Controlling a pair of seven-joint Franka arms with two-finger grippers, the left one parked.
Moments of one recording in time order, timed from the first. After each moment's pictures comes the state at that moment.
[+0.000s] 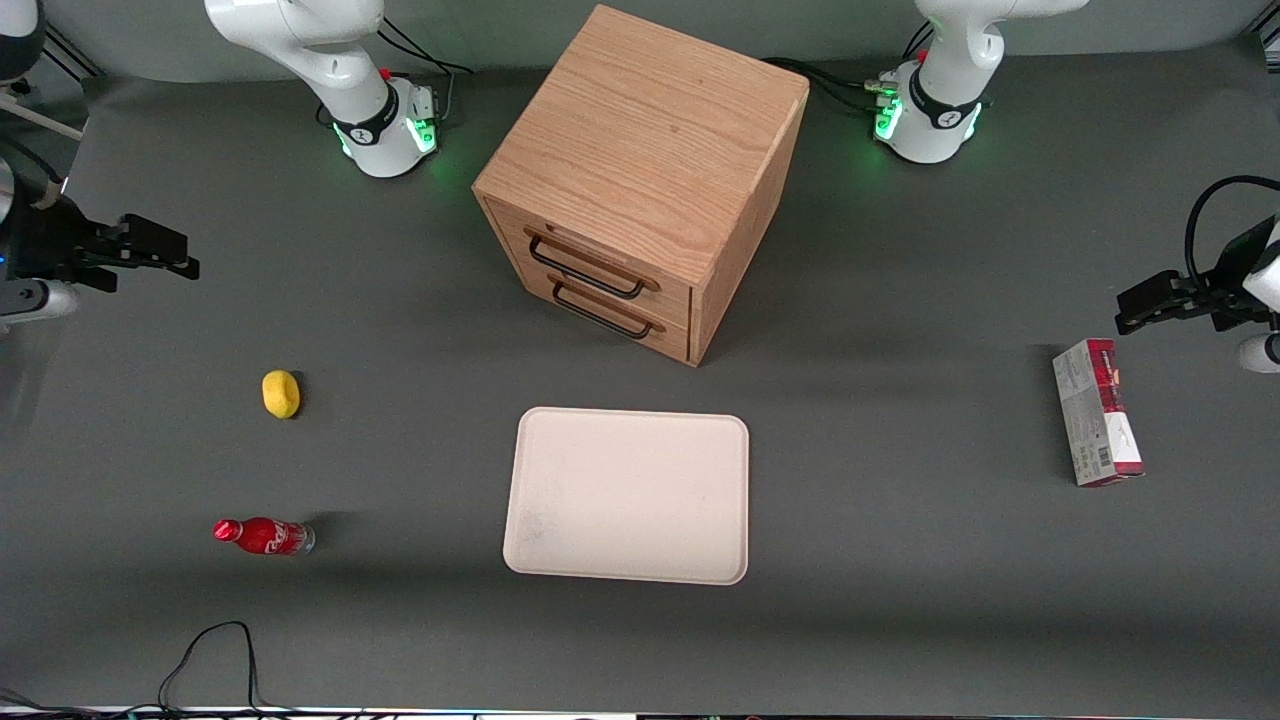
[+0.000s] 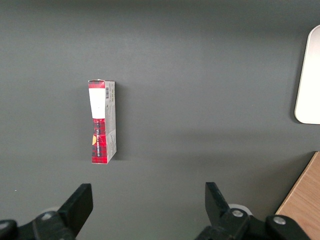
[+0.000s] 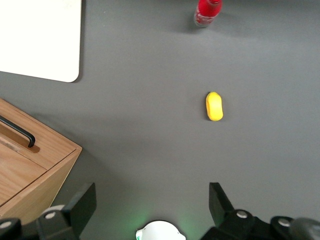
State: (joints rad) arm 0.03 0.05 -0.05 -1.47 0.04 1.39 -0.09
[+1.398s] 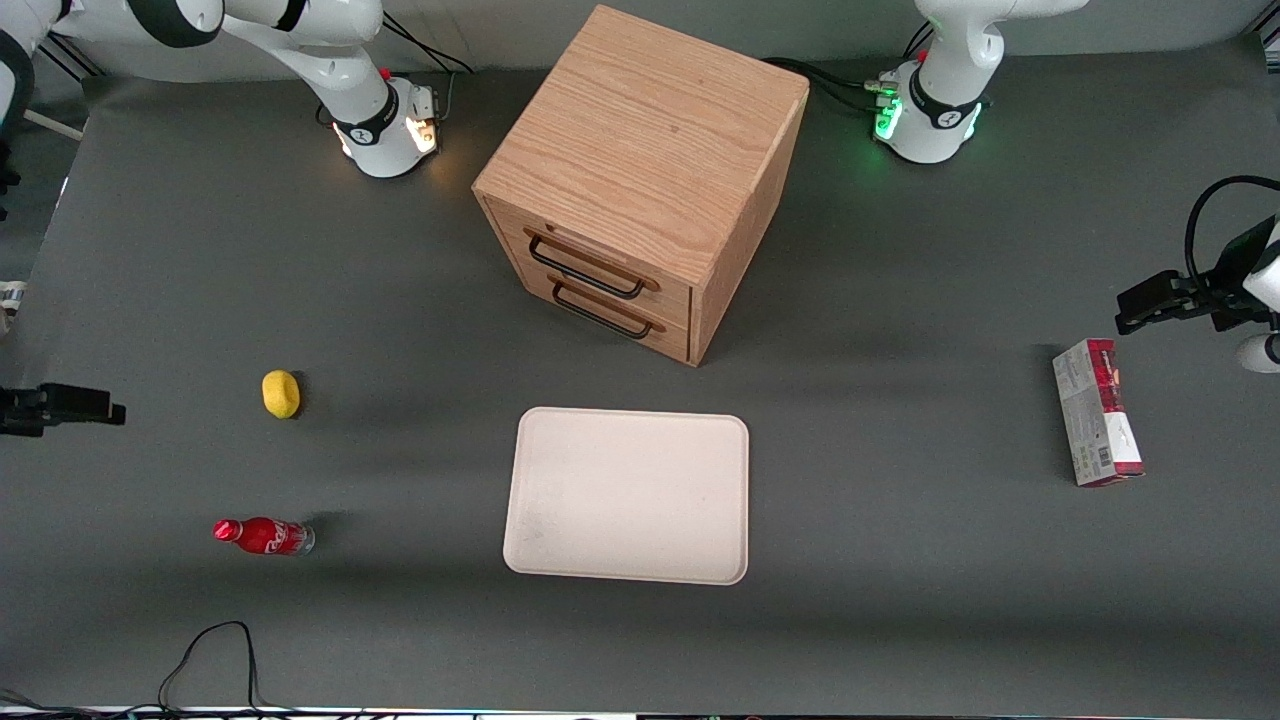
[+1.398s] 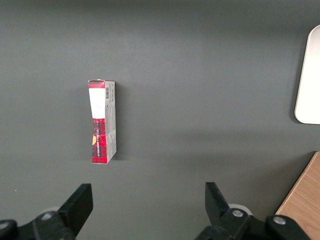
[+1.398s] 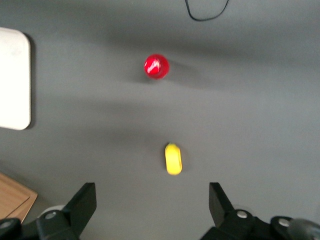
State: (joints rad) arm -0.11 0.58 -0.05 -0.94 0.03 1.41 -0.25
